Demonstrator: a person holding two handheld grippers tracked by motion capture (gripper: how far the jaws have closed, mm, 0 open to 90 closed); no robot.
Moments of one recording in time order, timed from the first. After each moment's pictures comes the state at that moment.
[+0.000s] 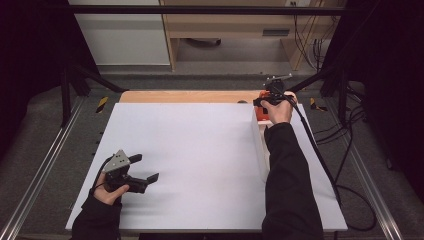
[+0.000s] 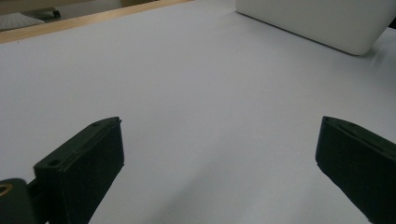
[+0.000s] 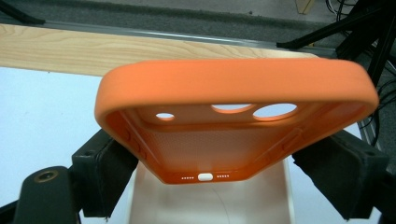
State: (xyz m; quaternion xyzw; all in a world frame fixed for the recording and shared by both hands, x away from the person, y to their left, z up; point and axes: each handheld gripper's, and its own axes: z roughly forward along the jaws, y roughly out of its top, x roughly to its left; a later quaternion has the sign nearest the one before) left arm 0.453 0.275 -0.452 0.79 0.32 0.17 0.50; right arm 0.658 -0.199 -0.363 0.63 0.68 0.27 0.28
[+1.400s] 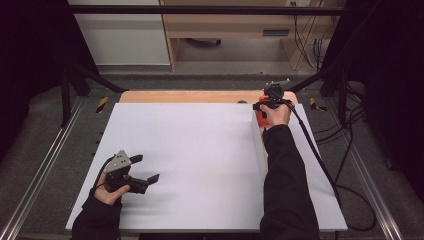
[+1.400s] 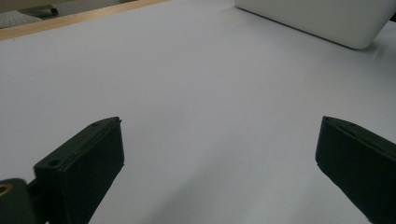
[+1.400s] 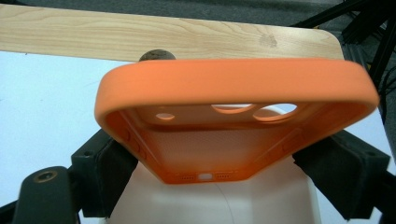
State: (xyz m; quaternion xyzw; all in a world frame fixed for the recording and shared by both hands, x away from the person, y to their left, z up) left arm 0.454 0.274 -0.454 0.79 0.32 0.17 0.50; right arm 0.666 -0.202 -0.388 0.64 0.68 0.25 0.26
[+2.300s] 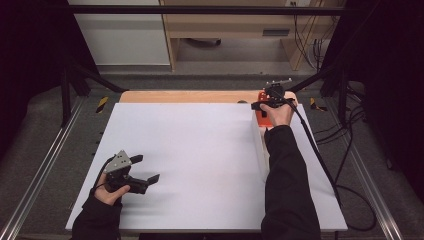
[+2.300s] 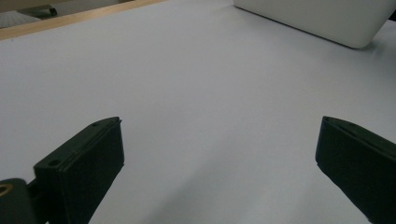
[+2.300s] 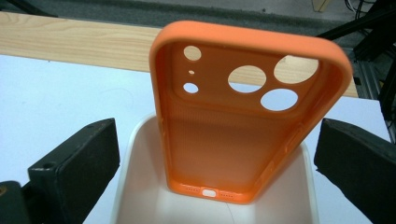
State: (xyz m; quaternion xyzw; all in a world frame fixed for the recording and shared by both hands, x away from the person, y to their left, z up) left arm 0.454 0.274 -0.454 0.79 0.32 0.17 0.50; right arm 0.663 -0.205 -0.383 0.61 0.69 0.28 0.26
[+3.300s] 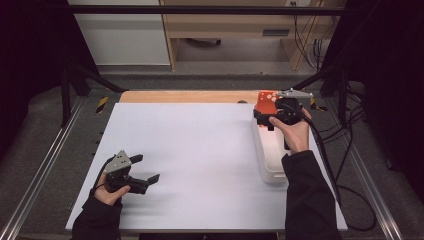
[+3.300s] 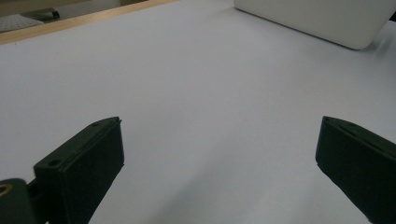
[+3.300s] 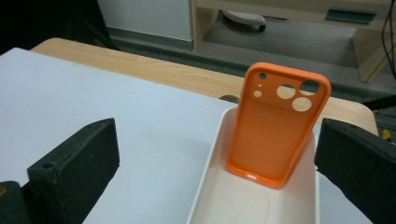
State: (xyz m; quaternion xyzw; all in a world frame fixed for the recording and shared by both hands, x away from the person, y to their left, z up) left arm 0.452 0.273 -0.452 0.79 0.32 0.17 0.50; right arm 0.559 -0.208 -0.336 0.50 0.71 0.42 0.28
